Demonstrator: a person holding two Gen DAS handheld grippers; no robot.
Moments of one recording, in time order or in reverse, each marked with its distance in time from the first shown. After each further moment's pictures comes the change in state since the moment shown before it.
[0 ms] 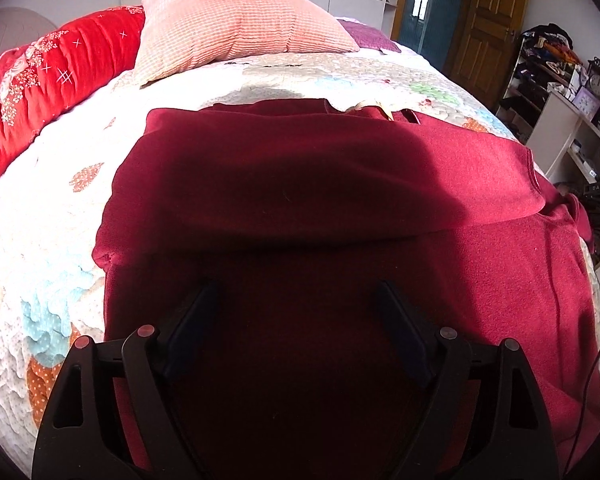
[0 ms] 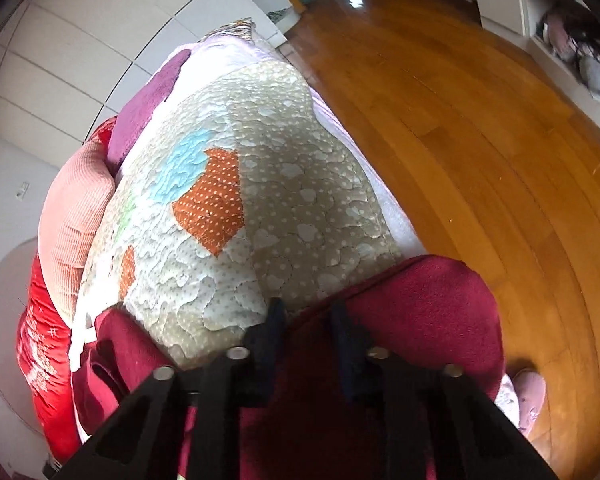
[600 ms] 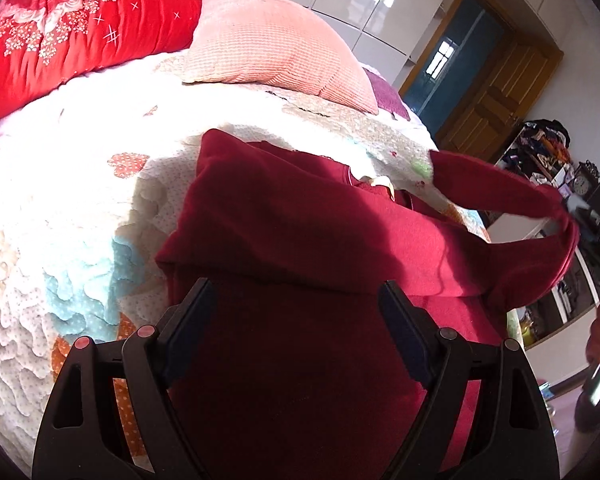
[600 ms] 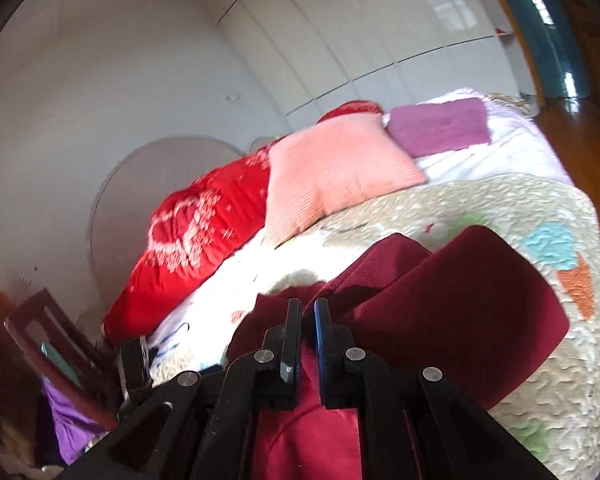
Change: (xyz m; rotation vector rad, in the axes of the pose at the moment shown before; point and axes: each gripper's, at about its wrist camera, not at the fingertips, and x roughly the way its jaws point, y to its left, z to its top) left arm -0.053 0.063 0.017 -0.283 -0.075 -0.169; right arm -0.056 0.263 -0.124 -0.670 -0.016 0.525
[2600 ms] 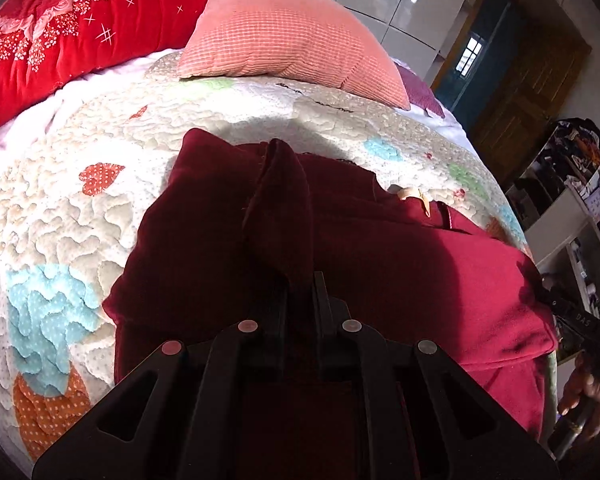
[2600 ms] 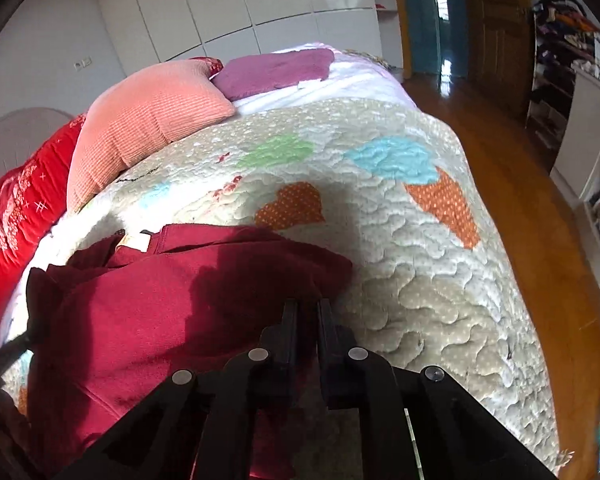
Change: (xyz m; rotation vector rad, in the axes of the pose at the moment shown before) left arm 0.062 -0.024 0.017 -0.020 0.001 0.124; right arm 0.005 -0.139 -0.040 0.228 0.007 -0.523
